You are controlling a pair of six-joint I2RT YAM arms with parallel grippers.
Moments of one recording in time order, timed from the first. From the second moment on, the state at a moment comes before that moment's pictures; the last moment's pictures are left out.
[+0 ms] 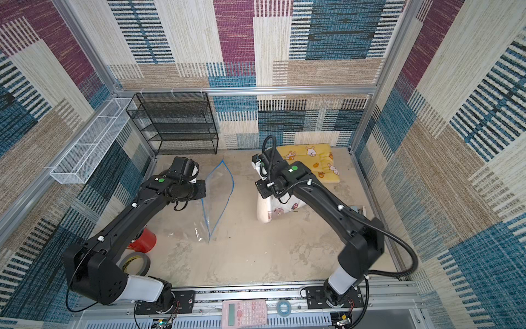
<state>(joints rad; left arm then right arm) -0.33 1.44 1.31 -0.85 -0.05 -0.40 0.63 1.49 1.59 -0.93 0.01 0.04</state>
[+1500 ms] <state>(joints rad) -0.33 1.39 1.30 -0.85 -0.06 -0.40 0.71 2.00 1.57 -0.90 -0.19 -0.09</state>
